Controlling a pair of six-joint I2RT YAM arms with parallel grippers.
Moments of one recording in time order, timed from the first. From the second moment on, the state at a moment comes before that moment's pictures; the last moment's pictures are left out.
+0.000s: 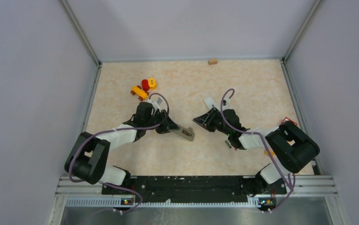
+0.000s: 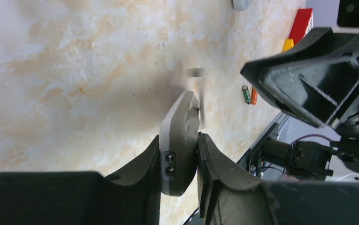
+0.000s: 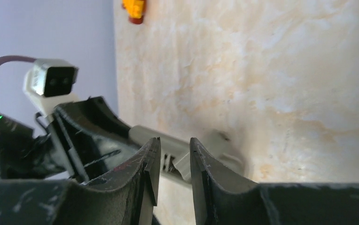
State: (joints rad) left arm -0.41 1.42 0.56 0.19 0.52 -0.80; right arm 0.62 1.56 0.44 0.82 -0.17 1.19
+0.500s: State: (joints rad) left arm -0.42 1.41 0.88 -0.33 0.56 -0.52; right arm 0.61 1.36 0.58 0.34 -0.13 0.75
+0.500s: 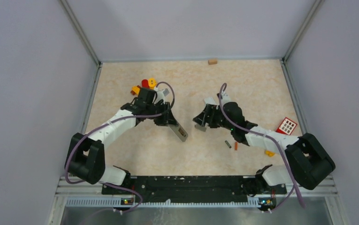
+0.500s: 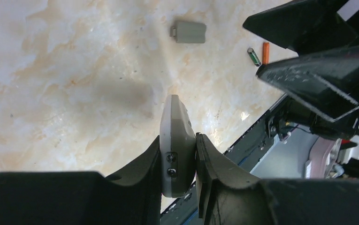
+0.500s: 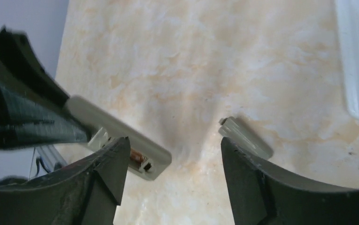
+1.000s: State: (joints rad) left arm -0.42 1.40 1.15 -0.72 0.85 -0.04; right arm 0.61 1.24 0.58 0.43 -0.70 0.48
